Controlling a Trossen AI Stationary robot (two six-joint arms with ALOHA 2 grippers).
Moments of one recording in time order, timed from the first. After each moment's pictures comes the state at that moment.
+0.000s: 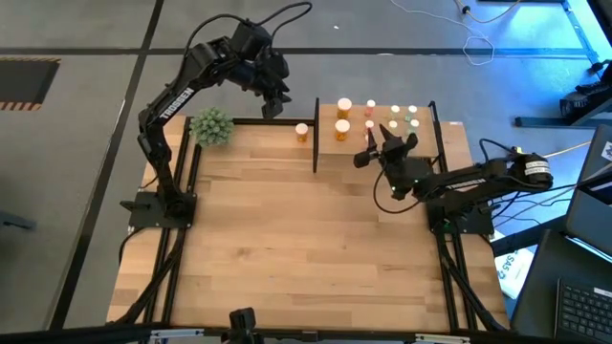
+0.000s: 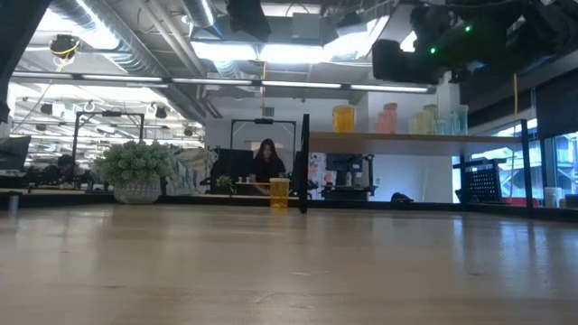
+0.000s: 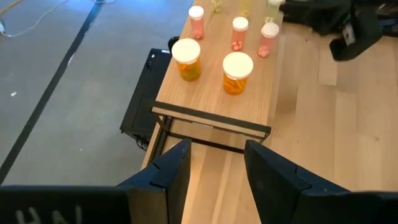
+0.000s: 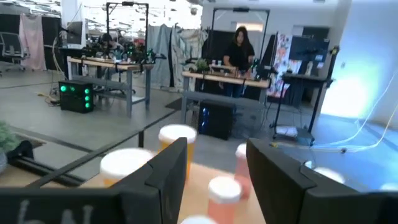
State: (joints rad) left arm 0.63 1.80 2.29 -1.19 0.17 0.29; right arm -0.08 1.27 0.45 1.02 1.13 -0.23
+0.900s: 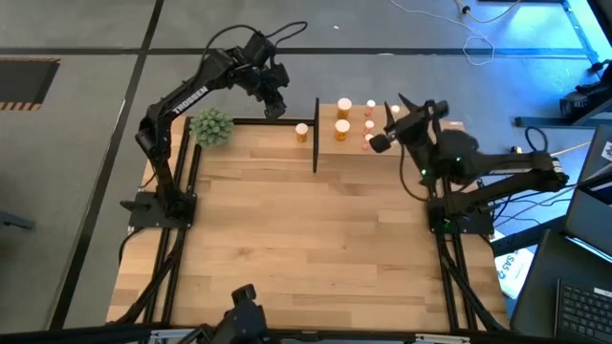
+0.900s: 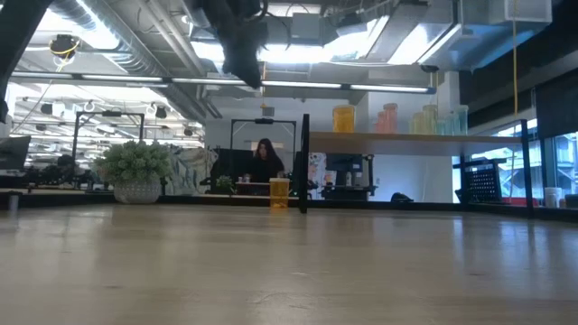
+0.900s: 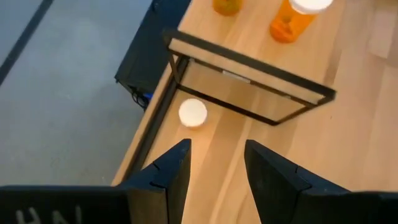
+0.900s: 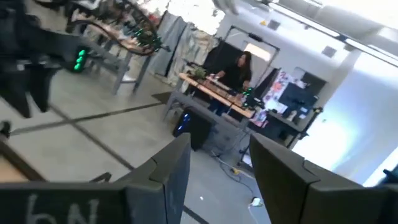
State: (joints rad) left arm 0.73 1.80 2.00 -1.08 0.18 0.26; right arm 0.07 1.07 1.05 0.27 1.24 -0.67
